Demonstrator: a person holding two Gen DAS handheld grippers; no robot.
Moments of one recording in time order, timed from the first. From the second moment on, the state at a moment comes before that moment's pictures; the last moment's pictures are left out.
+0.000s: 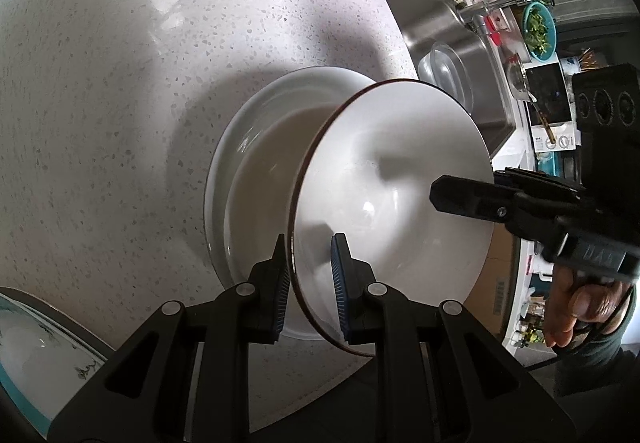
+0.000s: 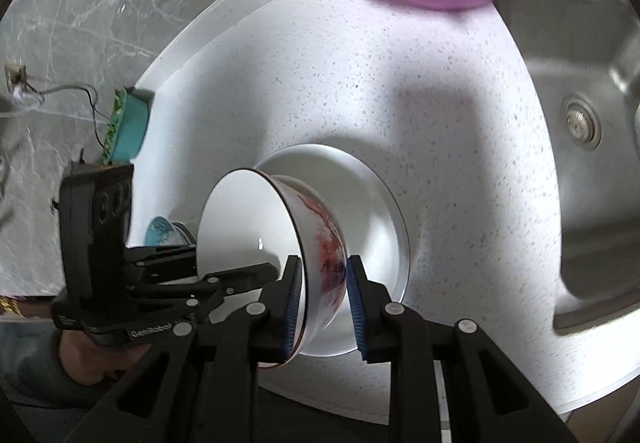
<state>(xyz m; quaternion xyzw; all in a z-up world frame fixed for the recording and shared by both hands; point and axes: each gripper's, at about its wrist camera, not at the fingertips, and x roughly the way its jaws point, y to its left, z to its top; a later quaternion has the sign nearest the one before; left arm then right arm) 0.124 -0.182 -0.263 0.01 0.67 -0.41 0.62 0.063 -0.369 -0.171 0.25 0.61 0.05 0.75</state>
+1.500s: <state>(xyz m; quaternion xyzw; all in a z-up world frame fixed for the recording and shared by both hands) 0.117 -0.189 -0.262 0.04 0.65 -0.40 0.64 0.059 -0.349 -0.170 0.17 0.61 0.02 0.77</state>
